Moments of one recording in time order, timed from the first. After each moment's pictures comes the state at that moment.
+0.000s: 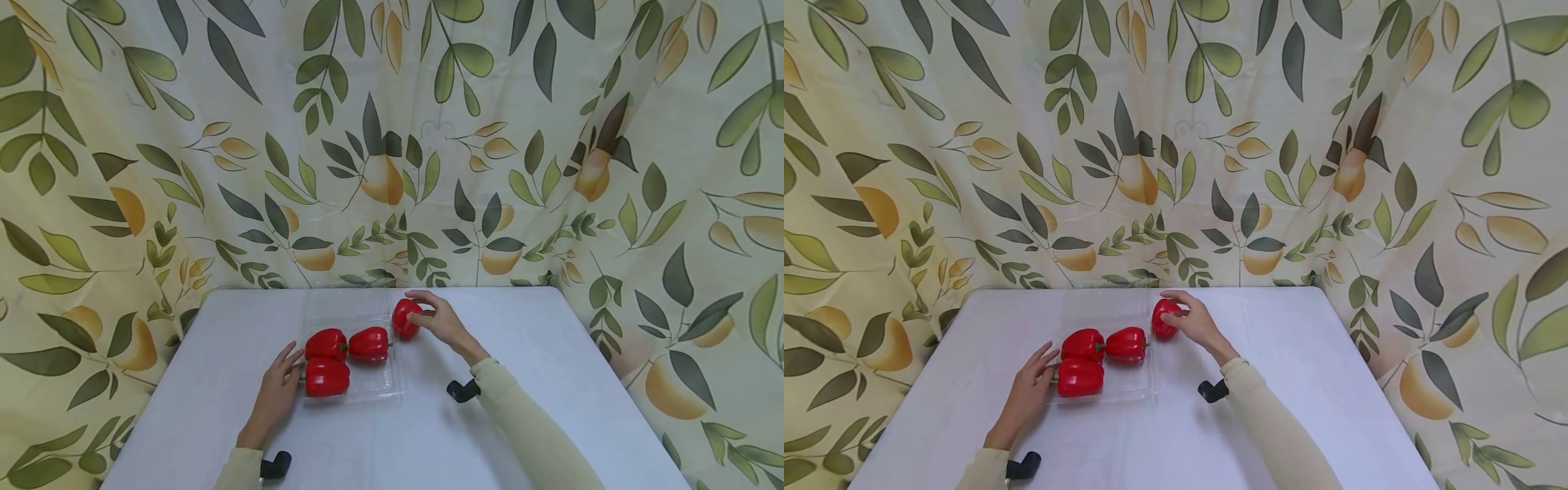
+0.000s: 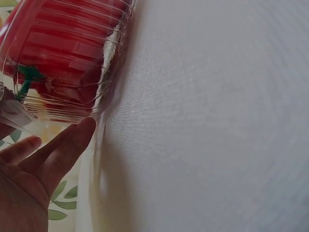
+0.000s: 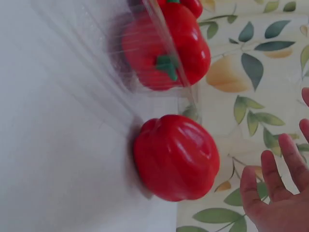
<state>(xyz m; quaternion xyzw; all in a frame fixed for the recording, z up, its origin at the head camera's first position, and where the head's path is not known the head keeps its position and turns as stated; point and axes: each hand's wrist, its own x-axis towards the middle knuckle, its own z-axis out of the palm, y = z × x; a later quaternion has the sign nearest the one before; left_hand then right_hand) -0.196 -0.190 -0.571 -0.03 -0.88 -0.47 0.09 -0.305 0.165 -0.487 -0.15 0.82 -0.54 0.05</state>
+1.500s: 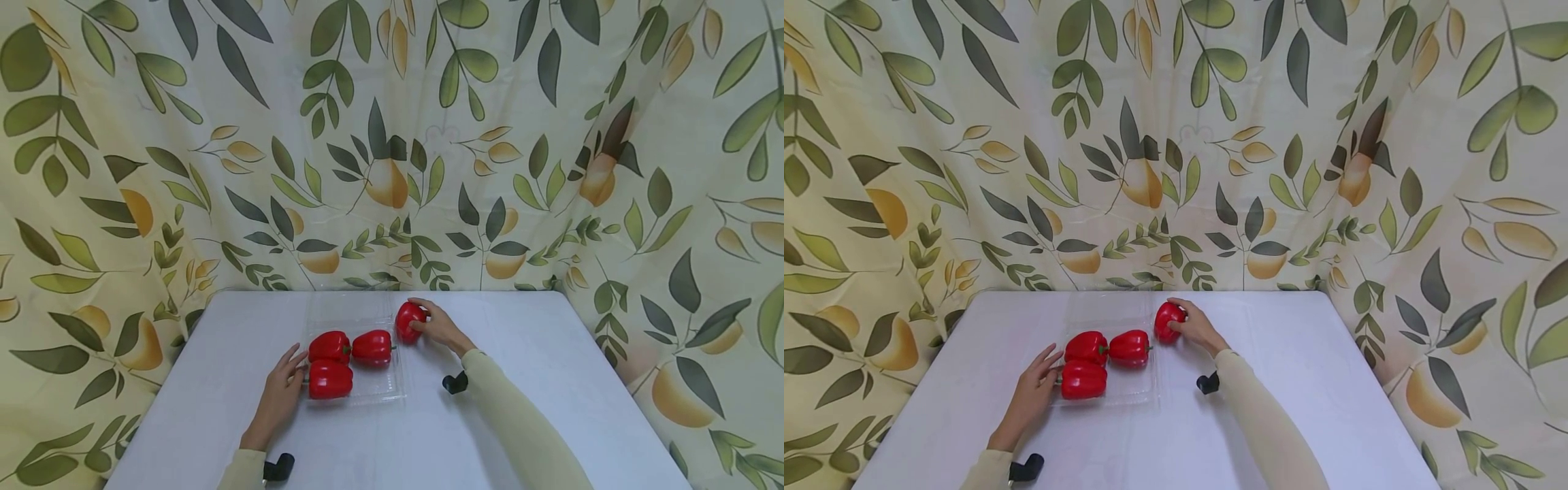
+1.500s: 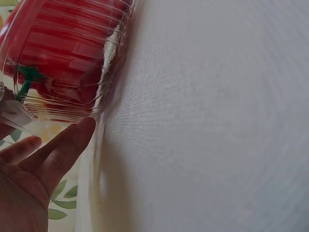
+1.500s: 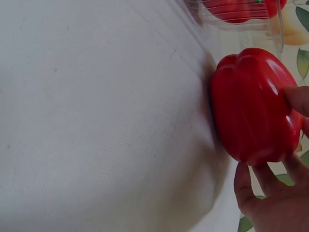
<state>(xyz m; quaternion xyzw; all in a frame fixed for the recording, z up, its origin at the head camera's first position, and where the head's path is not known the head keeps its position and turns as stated) -0.194 -0.190 -0.571 0.00 -0.88 -0.48 0.07 -0.345 0.162 -0.539 -0.08 0.87 -0.47 0.10</state>
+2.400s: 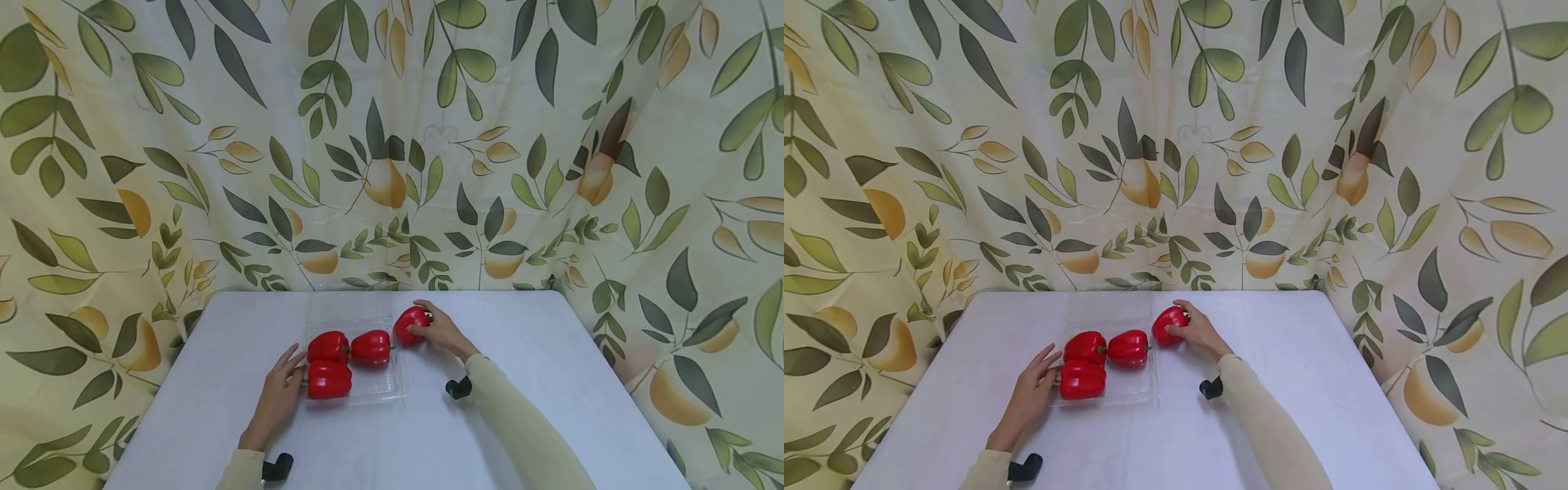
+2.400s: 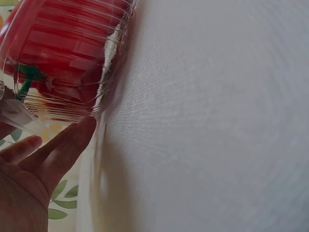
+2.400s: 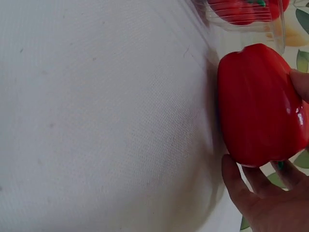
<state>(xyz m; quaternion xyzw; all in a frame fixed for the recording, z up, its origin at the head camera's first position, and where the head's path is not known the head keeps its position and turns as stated) -0.194 -0.190 -0.569 0.00 -0.88 -0.48 0.06 -0.336 0.169 -0.542 -0.04 0.87 -0.47 0.11</state>
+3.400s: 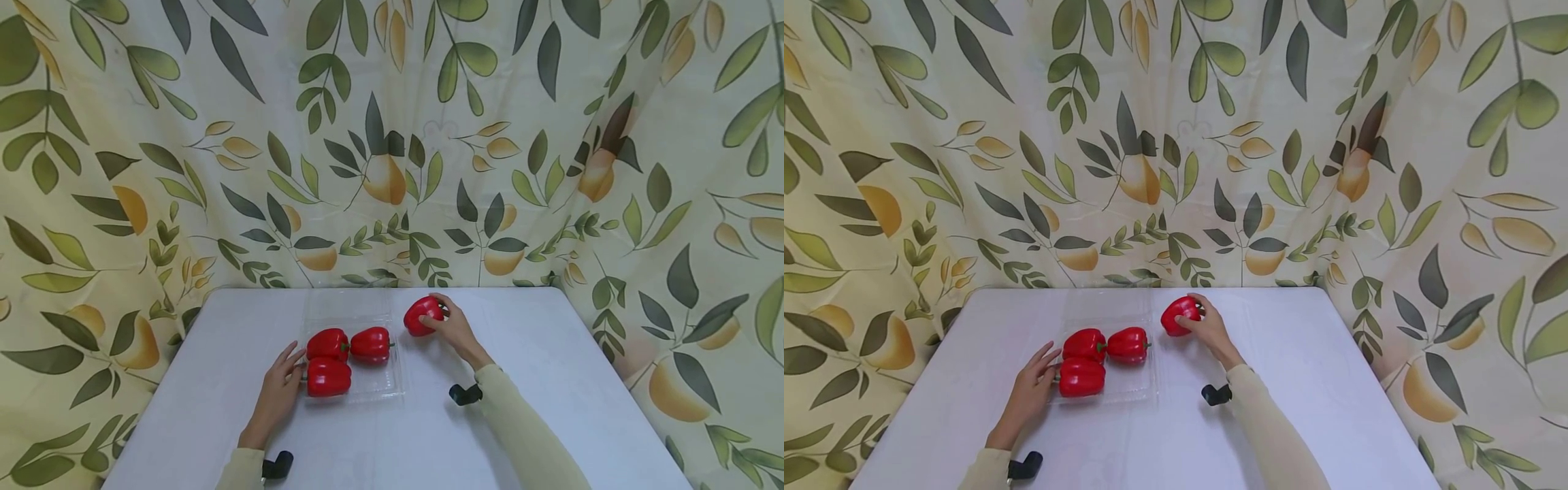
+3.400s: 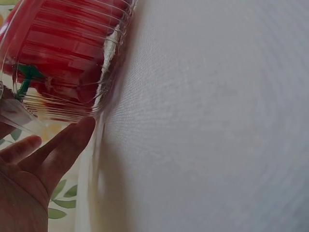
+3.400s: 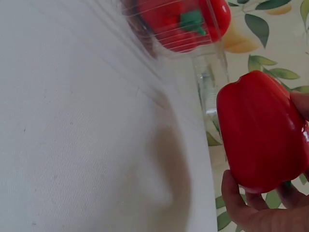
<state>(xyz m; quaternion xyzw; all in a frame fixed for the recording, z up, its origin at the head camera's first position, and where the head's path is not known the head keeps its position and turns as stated) -0.195 -0.191 -0.571 -0.01 -0.87 -0.48 0.07 -0.317 0.181 -0.522 0.02 0.84 -0.54 0.06</state>
